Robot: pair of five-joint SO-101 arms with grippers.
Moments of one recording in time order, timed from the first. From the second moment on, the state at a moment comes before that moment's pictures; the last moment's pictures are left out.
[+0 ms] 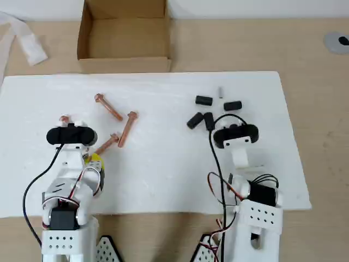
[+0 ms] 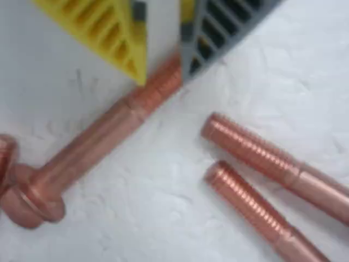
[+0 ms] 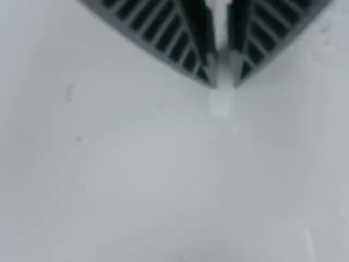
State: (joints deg) left arm -4.0 -103.8 96.3 59.1 -10.0; right arm 10.6 -69.8 86.1 57.7 14.8
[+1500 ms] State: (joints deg) left arm -14.6 -100.4 83.0 60.9 -16.1; right arm 0.5 -69.0 70.9 69.2 12.4
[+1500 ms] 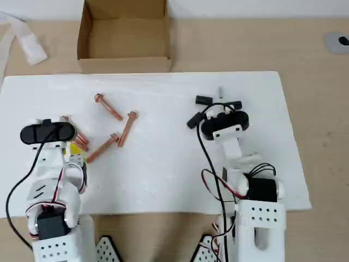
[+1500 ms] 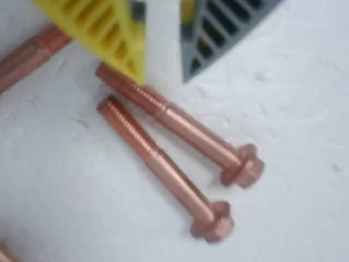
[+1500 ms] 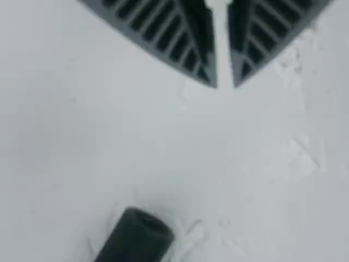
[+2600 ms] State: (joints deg) left arm -17.5 -10.5 14.2 80.8 5.3; right arm -3.0 -17.0 24.8 84.3 19.1
